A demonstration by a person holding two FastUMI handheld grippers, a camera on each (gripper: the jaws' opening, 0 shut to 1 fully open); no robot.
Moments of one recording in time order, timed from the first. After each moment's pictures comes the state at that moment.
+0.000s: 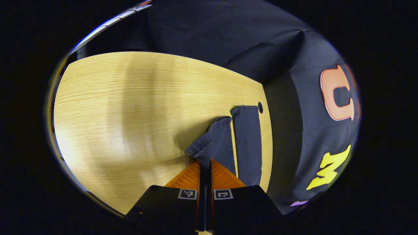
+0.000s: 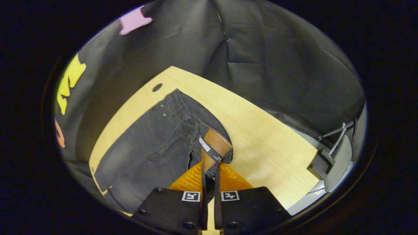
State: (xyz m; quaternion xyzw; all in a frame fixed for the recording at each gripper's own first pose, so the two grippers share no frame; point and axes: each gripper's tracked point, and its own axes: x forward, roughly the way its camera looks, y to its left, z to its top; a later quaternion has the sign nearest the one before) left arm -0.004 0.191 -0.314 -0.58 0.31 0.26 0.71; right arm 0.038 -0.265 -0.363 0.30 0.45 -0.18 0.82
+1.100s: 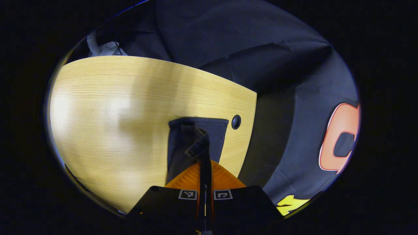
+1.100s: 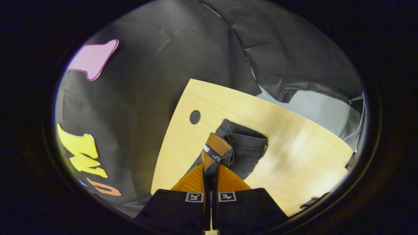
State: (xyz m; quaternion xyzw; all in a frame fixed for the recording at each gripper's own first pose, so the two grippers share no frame) left arm 0.180 0.235 -0.251 -0.67 0.32 0.29 0.60; right arm 0.250 -0.249 -0.289 0.51 0.46 -0.13 0.72
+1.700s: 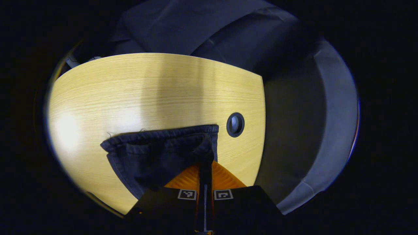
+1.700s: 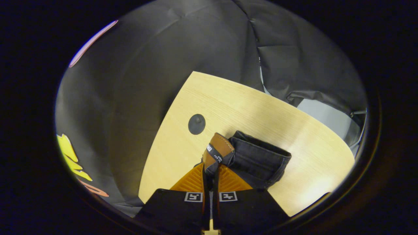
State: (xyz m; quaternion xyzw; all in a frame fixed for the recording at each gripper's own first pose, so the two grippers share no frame) left arm 0.269 0.224 -0.334 -0.59 0.40 0.30 0.63; right arm 0.332 -0.228 -0.363 0.46 0.48 -0.15 0.73
